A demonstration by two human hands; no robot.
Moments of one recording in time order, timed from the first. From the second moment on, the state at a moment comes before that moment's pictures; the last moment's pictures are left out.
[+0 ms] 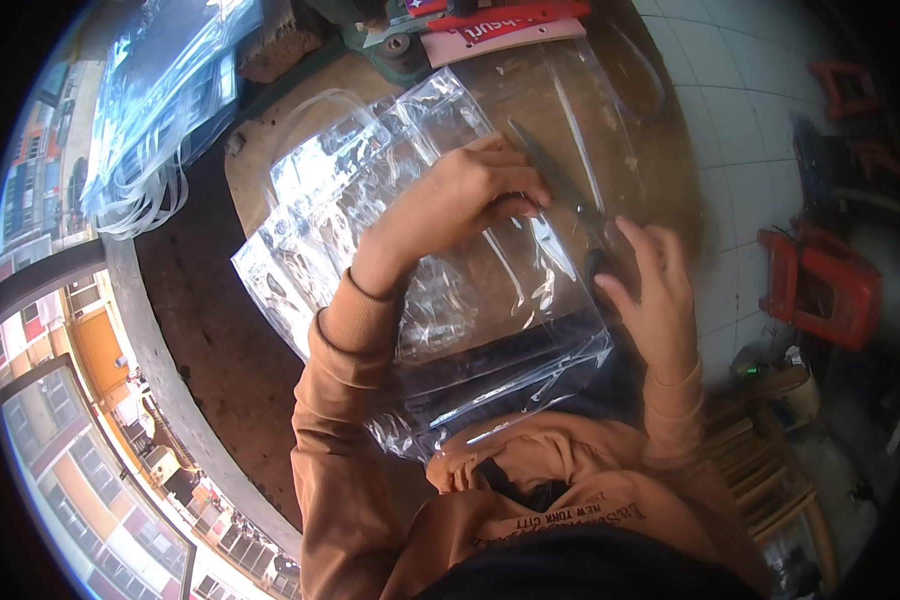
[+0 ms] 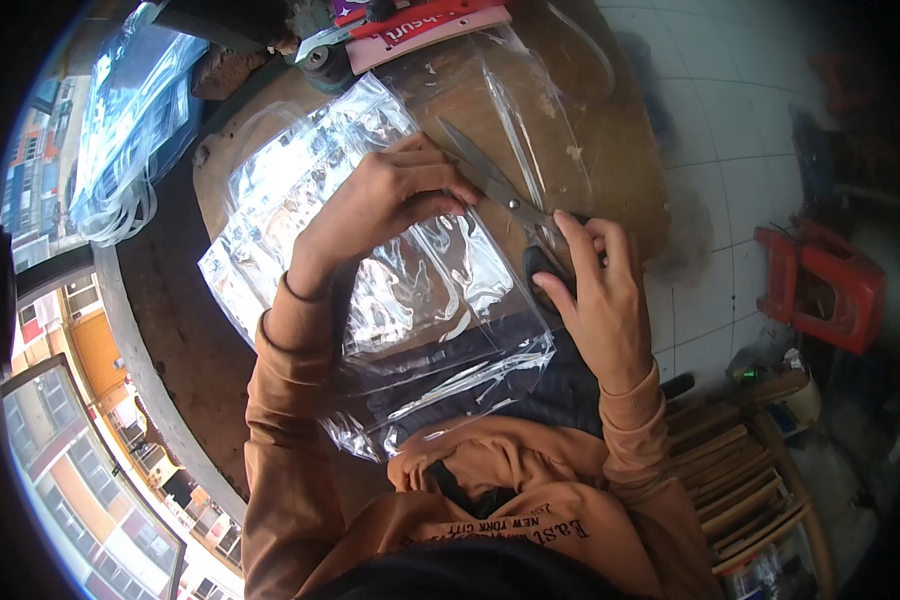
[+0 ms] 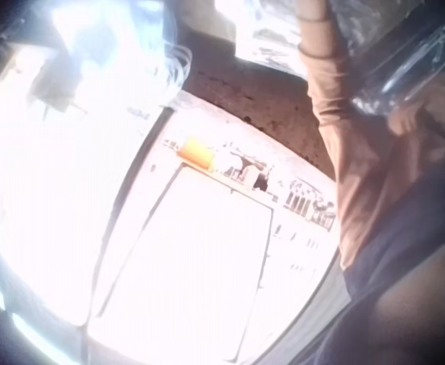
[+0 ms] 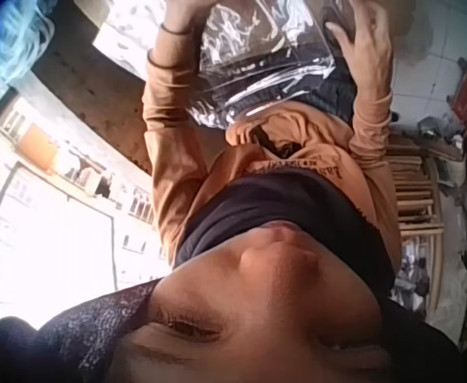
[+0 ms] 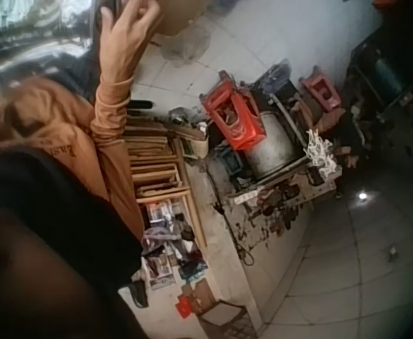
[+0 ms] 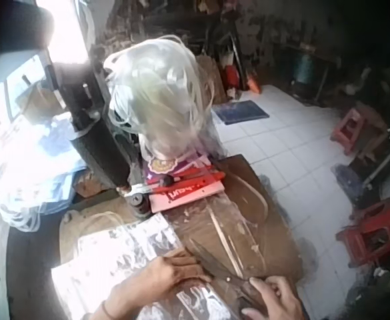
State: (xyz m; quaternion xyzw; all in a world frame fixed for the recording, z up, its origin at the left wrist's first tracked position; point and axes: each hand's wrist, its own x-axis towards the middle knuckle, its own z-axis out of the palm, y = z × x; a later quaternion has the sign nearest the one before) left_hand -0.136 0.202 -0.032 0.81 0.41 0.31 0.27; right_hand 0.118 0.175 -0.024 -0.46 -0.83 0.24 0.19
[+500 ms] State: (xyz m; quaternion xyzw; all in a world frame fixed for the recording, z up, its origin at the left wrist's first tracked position) left_hand -0.150 0.169 0.049 0.90 0.42 0.07 0.03; right_hand 0.119 0.178 -0.020 -0.45 -0.83 0.25 0.21
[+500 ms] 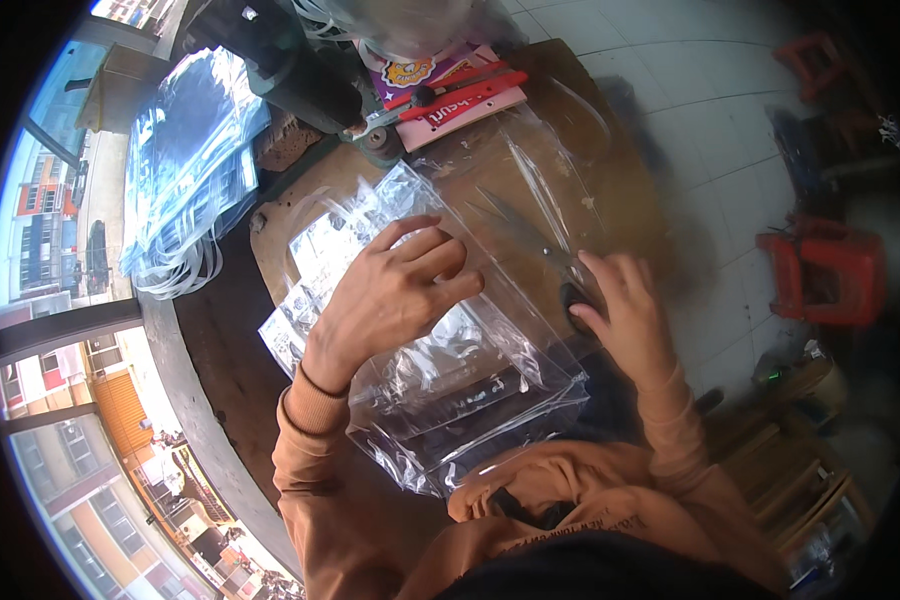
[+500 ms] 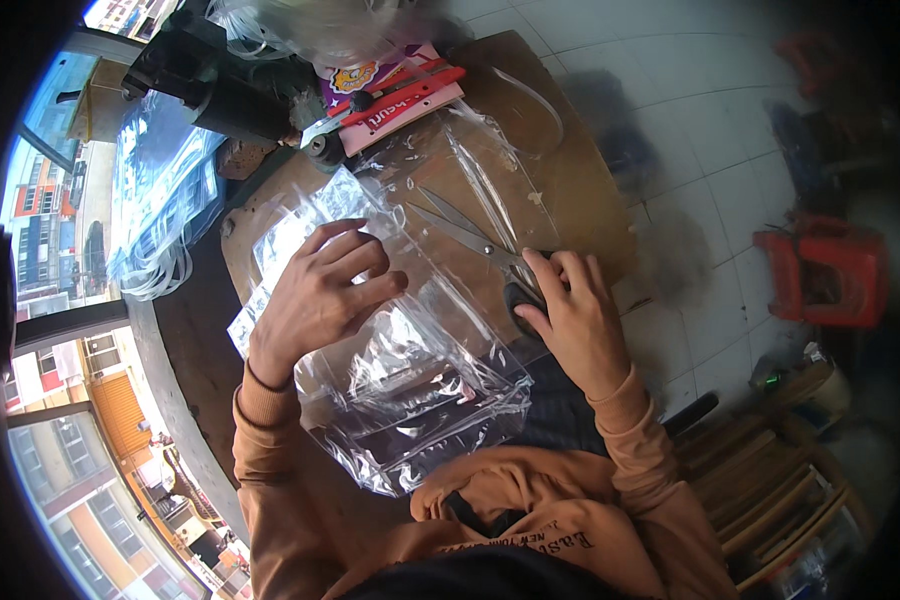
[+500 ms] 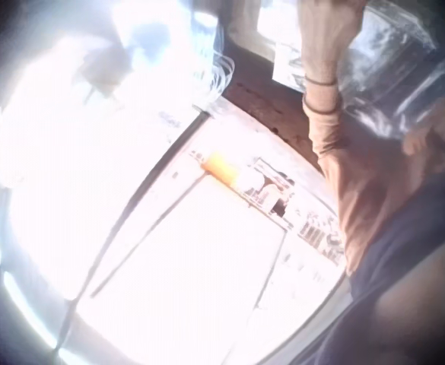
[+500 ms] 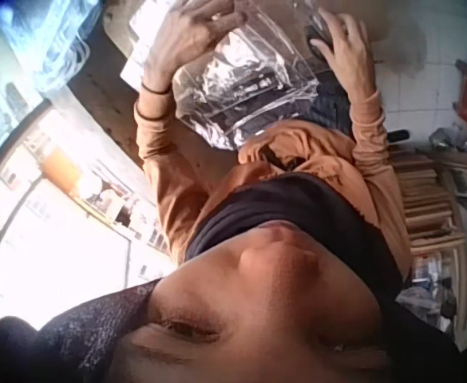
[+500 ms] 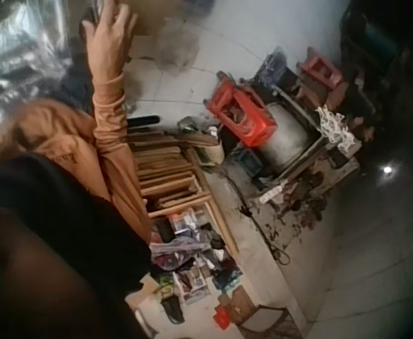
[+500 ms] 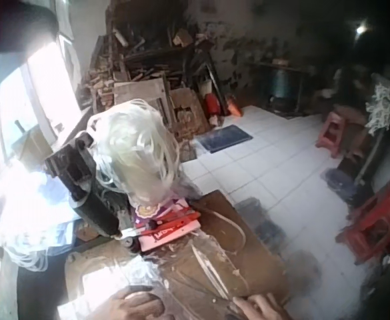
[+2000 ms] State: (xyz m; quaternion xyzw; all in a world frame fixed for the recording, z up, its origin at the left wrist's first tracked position) left_hand -0.060 0.091 -0.015 0.53 0.82 0.18 -0.05; right_hand 0.162 0.161 -0.020 -0.46 -0.68 0.52 0.22
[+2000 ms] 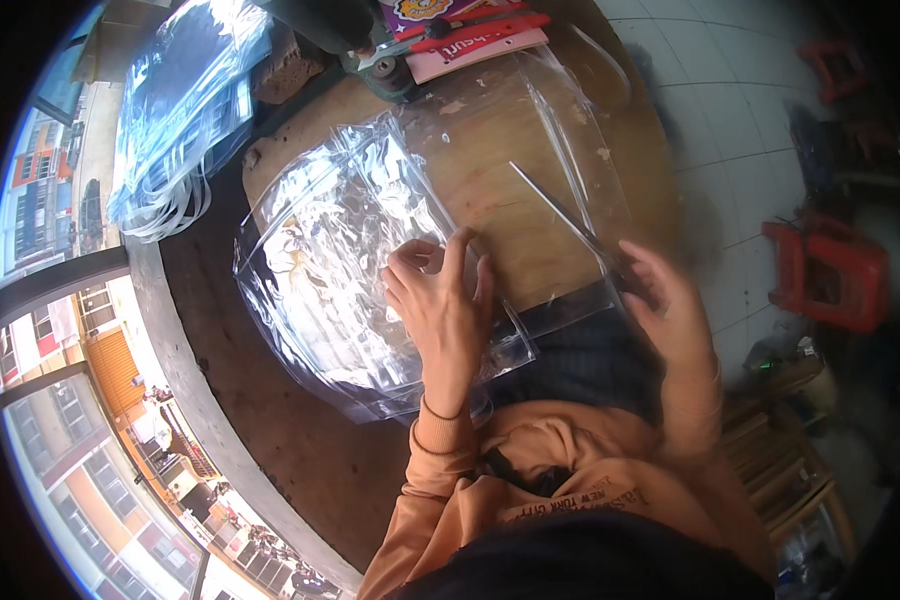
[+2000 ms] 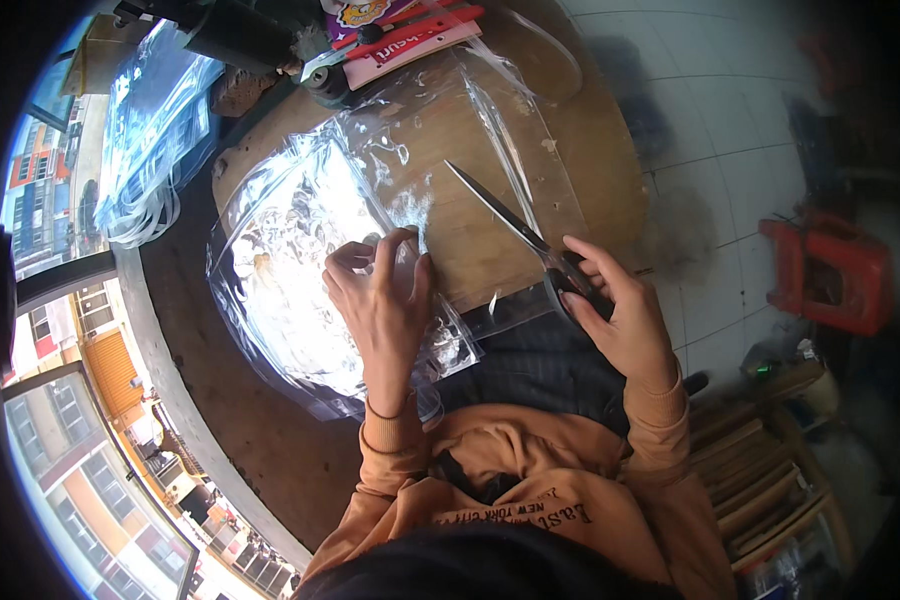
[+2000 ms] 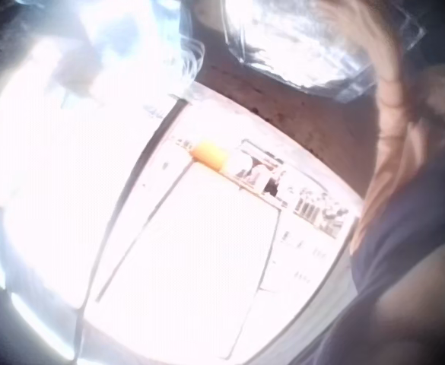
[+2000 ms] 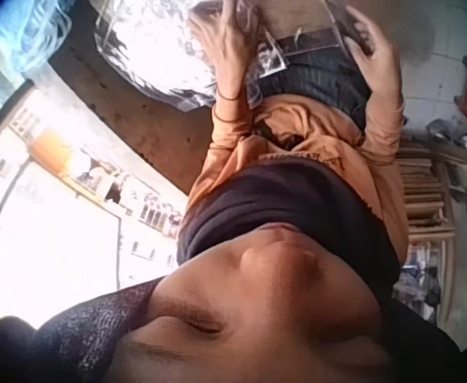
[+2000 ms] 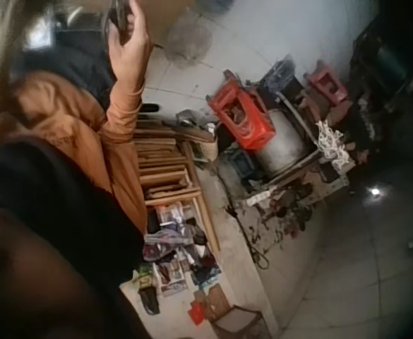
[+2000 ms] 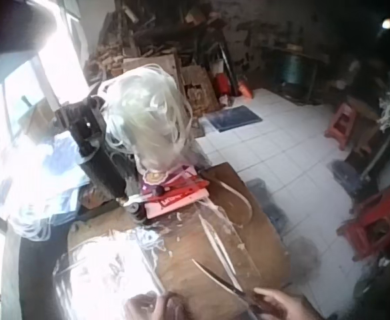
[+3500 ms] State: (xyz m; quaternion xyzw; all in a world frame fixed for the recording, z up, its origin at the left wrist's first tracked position) left_hand -0.055 0.039 0.073 0.49 0.71 0.44 0.25; right_hand 0.108 0.111 0.018 -0.20 -0.39 0.89 0.15
